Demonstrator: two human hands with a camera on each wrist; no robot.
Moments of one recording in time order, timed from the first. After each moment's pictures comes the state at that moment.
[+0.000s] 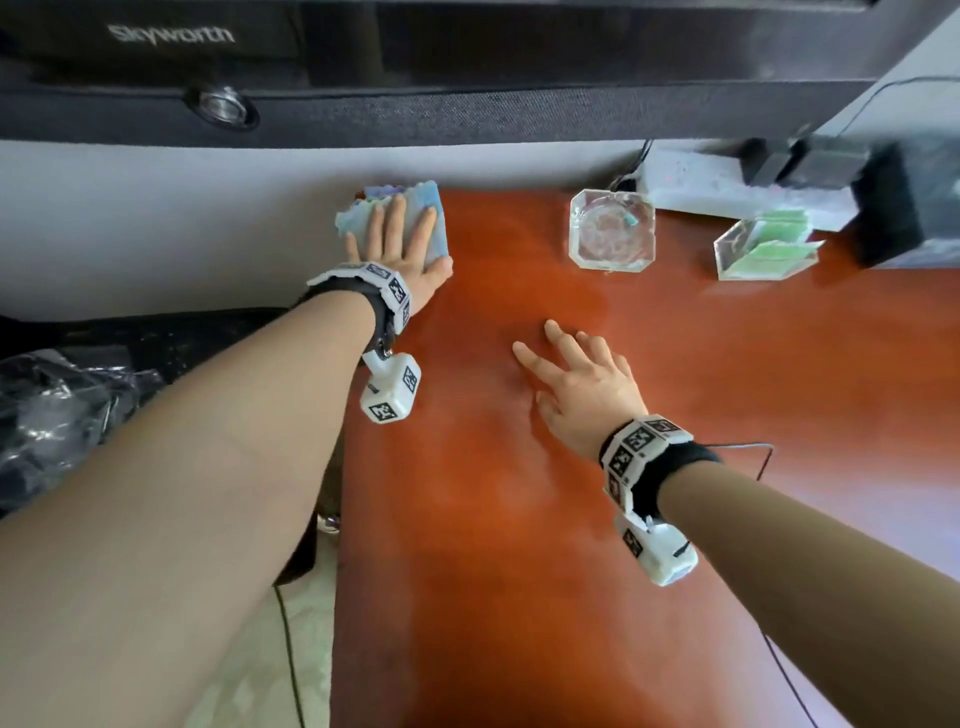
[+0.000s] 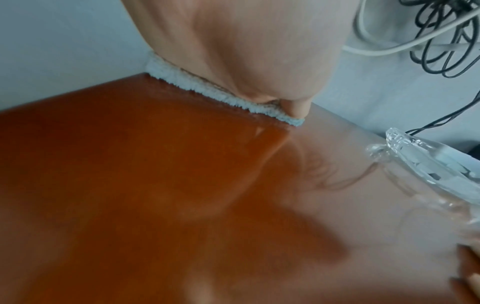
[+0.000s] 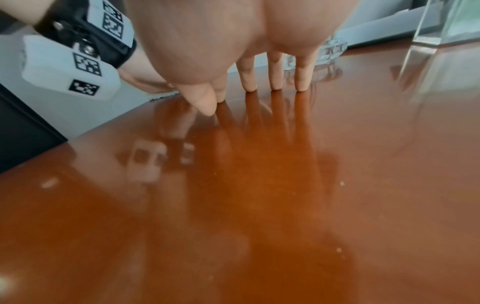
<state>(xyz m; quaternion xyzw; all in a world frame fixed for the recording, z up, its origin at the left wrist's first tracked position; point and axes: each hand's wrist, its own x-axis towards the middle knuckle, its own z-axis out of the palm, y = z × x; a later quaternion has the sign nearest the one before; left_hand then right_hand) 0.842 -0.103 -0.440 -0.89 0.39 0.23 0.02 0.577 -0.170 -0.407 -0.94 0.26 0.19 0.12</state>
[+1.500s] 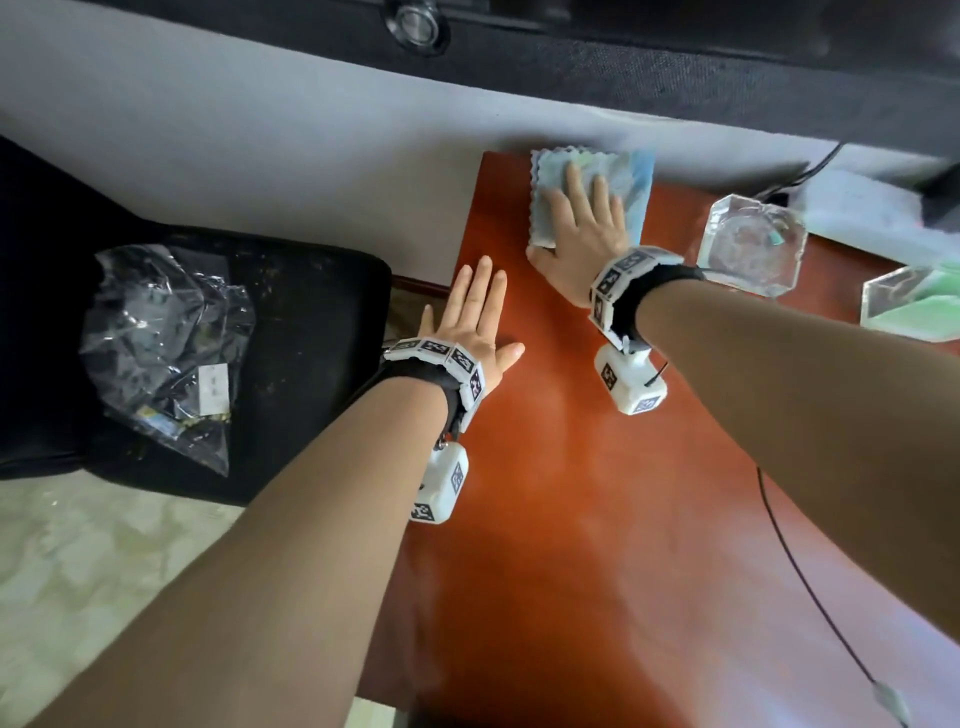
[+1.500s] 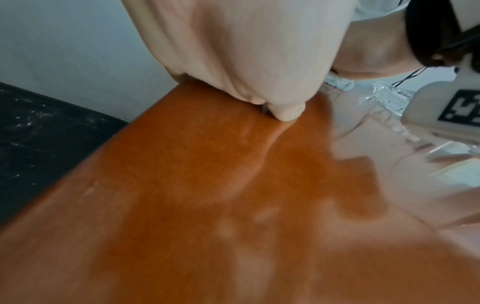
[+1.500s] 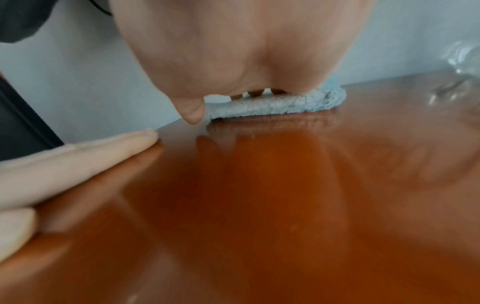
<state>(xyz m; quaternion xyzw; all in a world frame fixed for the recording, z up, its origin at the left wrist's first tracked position) 0.774 -0.001 -0.445 -0.88 0.37 0.29 0.00 0.765 -0.196 -0.436 -0.97 0.19 0.12 0.08</state>
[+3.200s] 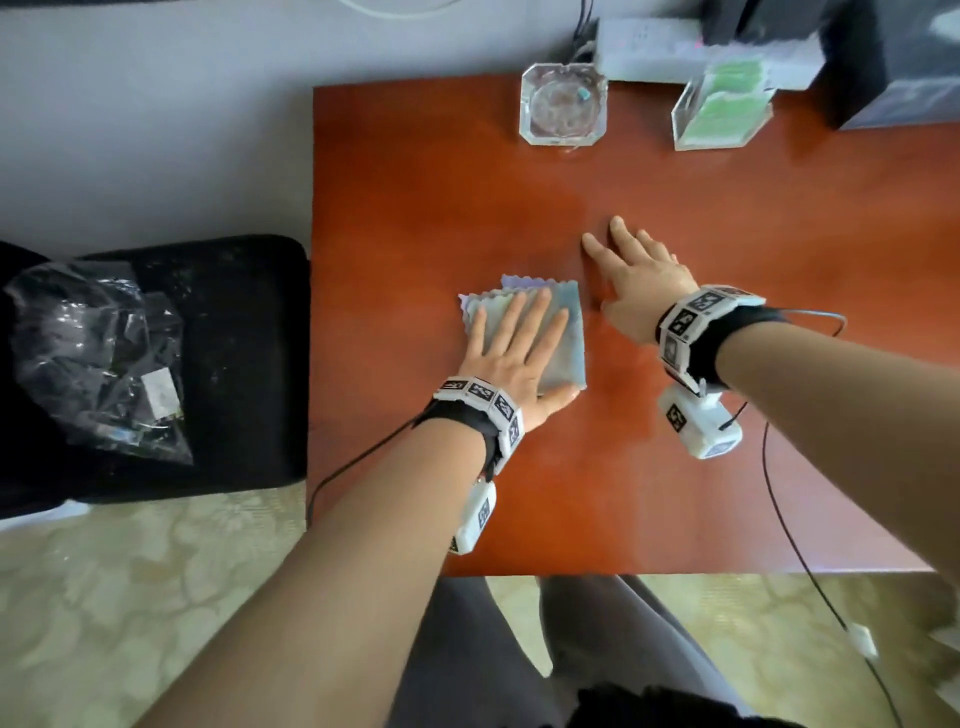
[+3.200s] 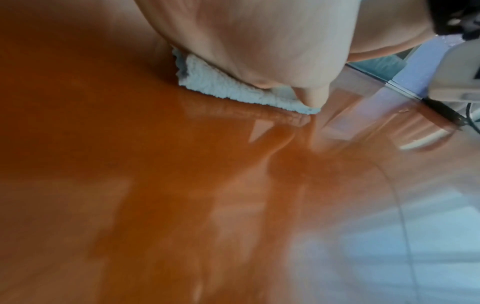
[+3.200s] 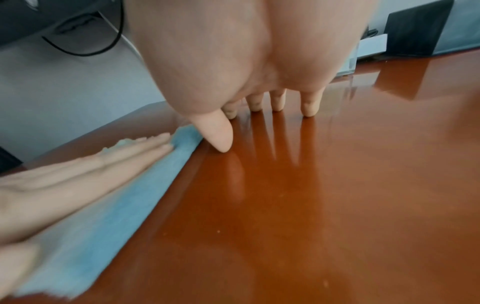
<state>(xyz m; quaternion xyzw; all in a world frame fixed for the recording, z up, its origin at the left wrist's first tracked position) 0.556 -0.032 -0.432 -0.78 0.57 0.24 0.11 0.475 -0.223 -0.403 -0.90 0.33 0.24 0.16</state>
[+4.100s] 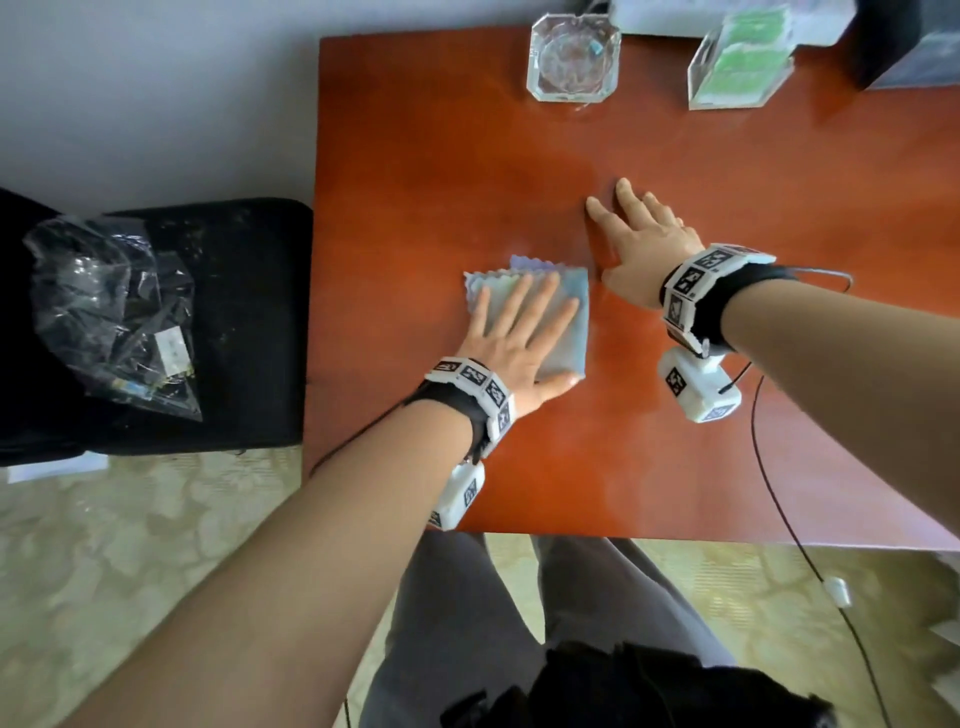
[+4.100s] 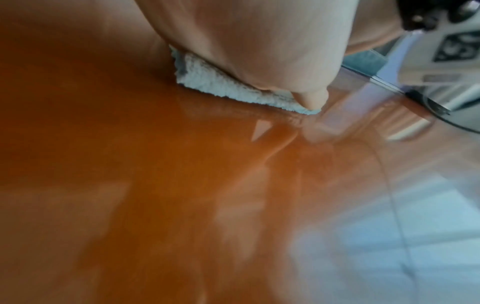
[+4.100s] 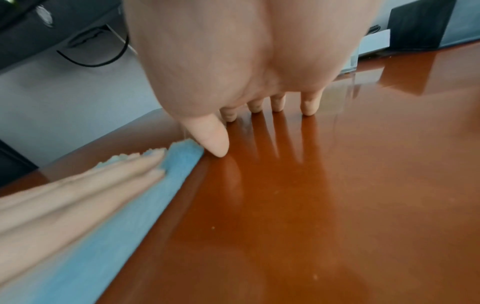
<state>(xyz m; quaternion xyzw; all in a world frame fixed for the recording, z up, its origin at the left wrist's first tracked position) 0.537 -0.020 -0.427 -0.76 0.59 0.24 0.13 0.470 -0.225 -0.402 -0.91 0.31 0.25 0.15</state>
